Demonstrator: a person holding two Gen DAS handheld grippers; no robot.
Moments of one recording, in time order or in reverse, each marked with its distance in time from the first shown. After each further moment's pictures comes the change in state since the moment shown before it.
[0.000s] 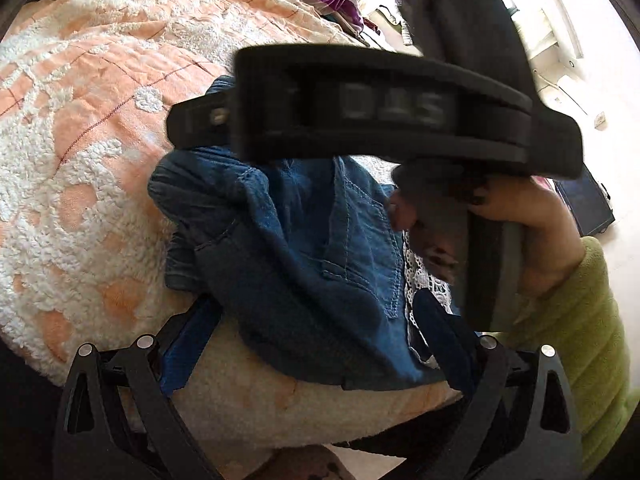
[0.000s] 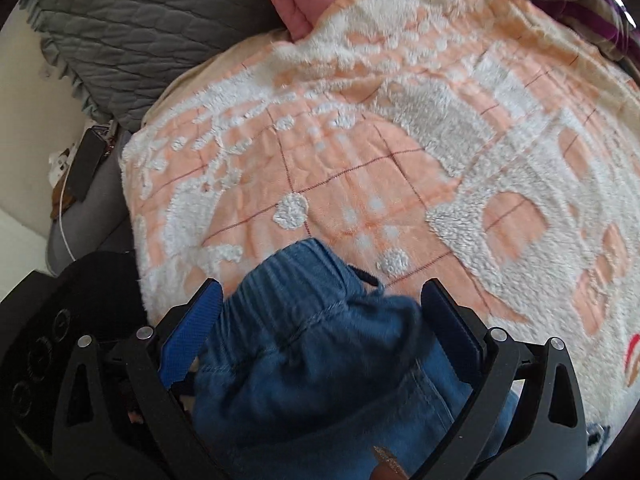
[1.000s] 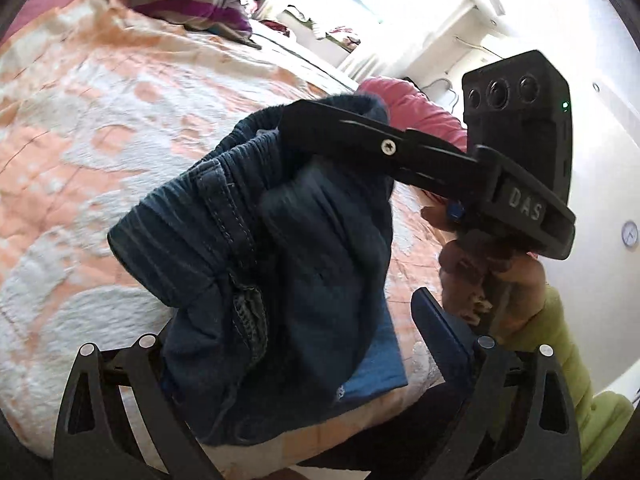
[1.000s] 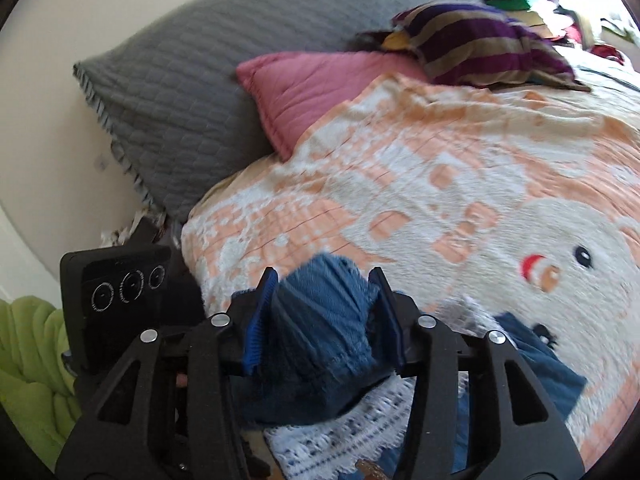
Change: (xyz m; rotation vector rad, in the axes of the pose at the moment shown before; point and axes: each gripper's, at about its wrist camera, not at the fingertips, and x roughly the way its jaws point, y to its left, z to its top) left arm 0.028 -0.126 0.004 0.250 -0.019 -0.180; right arm -0.183 -0.069 -0.131 0.119 -0.470 0.072
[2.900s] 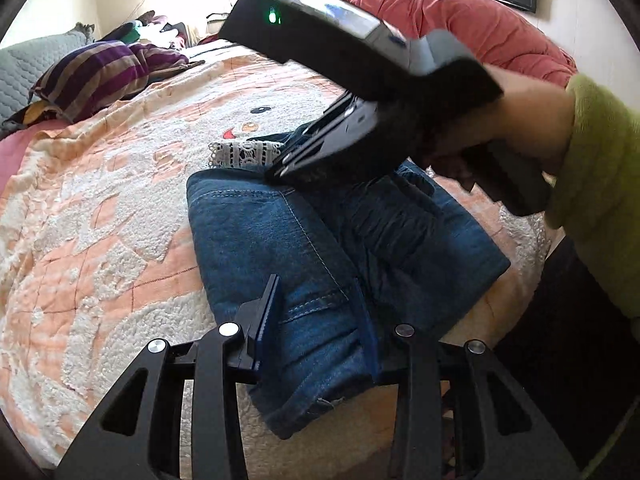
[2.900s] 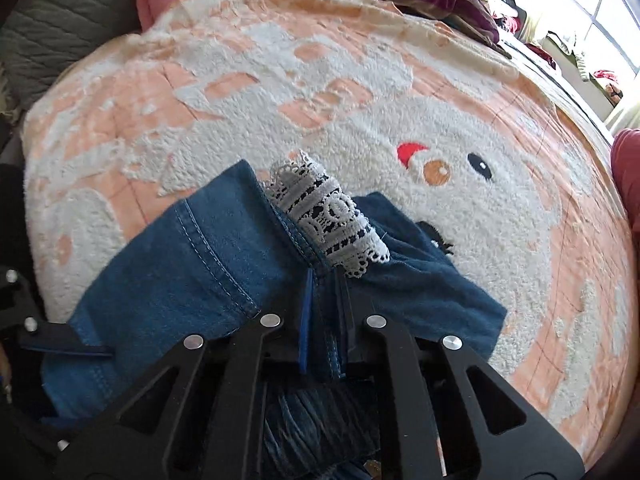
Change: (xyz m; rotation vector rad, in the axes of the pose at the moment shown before) left arm 0.031 -0.045 -0.062 0.576 0.154 0.330; right arm 0.060 -0.043 -0.058 -0.113 0.348 -0.569
